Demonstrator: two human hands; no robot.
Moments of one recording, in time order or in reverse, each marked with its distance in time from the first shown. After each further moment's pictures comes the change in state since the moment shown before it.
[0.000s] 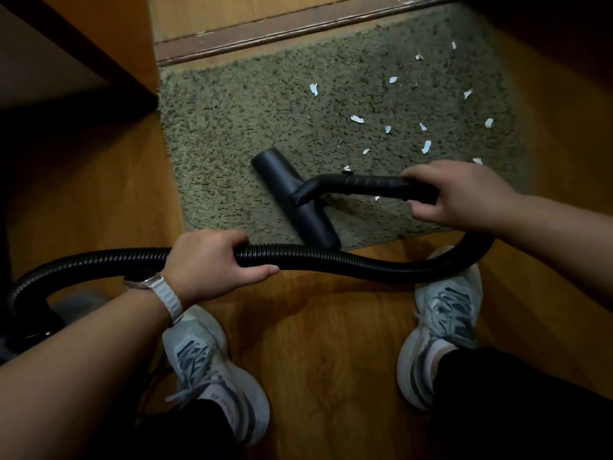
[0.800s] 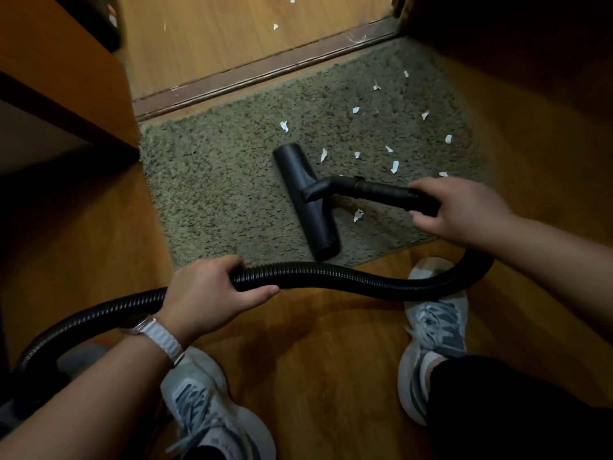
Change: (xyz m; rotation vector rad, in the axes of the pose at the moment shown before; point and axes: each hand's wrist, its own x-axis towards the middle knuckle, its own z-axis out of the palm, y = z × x) left_hand 0.013 0.028 -0.021 -0.051 0.007 -0.044; right_hand -0.025 0.025 -0.009 0.070 0.074 0.262
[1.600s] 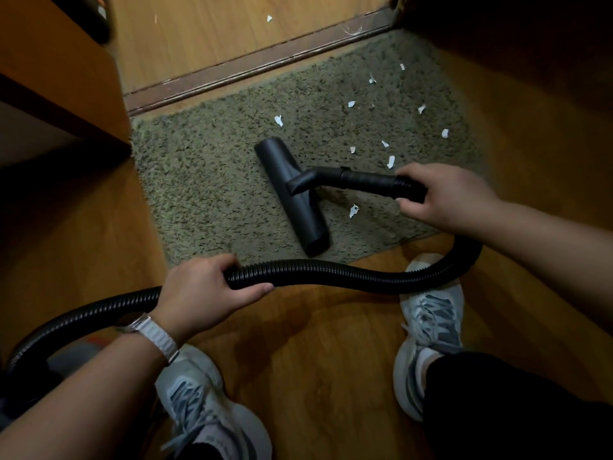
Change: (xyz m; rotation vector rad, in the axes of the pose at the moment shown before) left_hand 0.001 0.000 0.006 -0.024 0.000 -0.030; right_hand 0.014 -0.009 -0.006 0.006 -0.067 0.021
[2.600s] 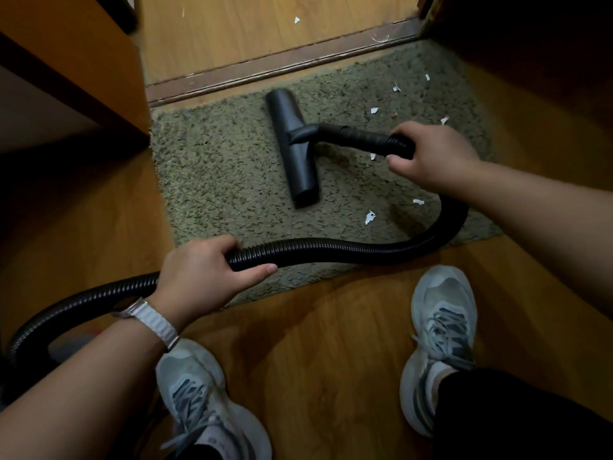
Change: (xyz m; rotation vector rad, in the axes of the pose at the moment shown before) left_hand 0.007 -0.013 -0.017 -0.045 0.030 -0.083; right_hand 0.078 -0.033 -0.009 0.020 0.100 0.028
